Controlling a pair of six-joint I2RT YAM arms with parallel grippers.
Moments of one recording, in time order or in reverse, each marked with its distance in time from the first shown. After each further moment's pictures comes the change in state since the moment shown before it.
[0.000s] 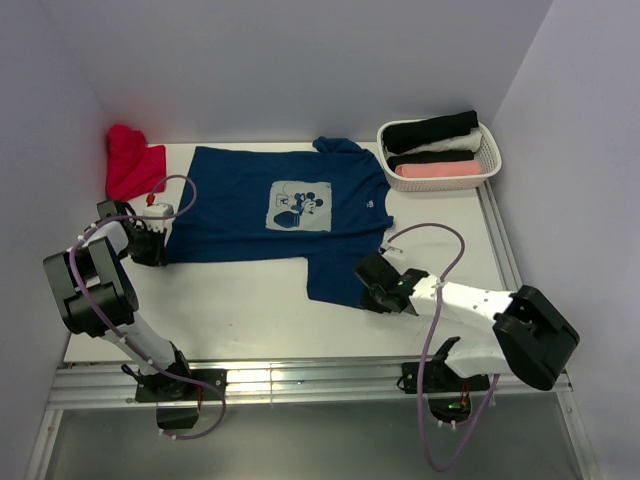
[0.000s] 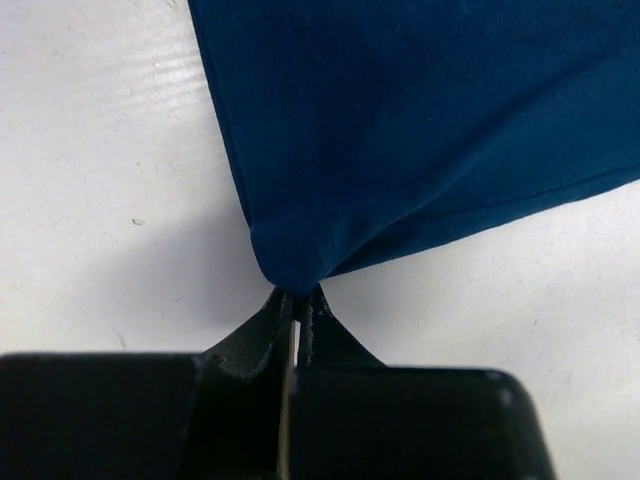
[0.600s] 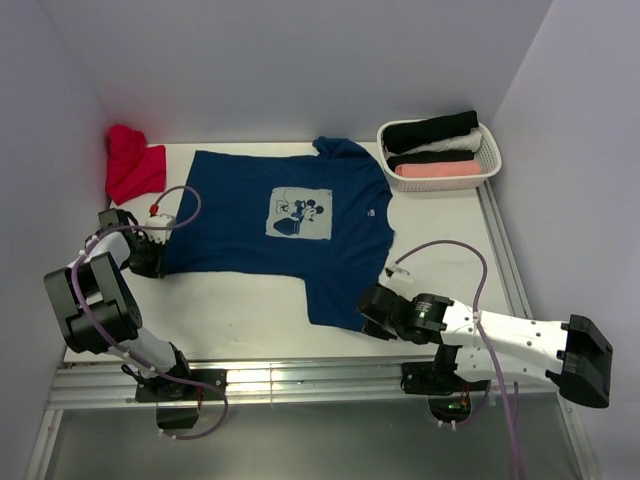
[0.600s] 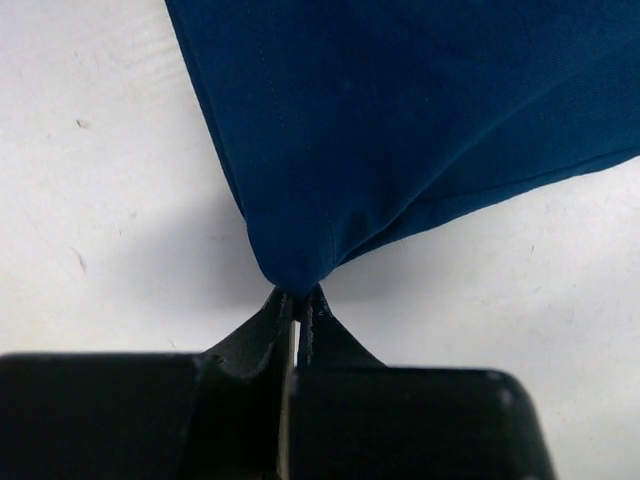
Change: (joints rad) left arm 0.000 -0.117 -0.106 -0.036 -0.066 0.048; right arm 0.296 -0.351 -0.030 -0.299 0.081 0.270
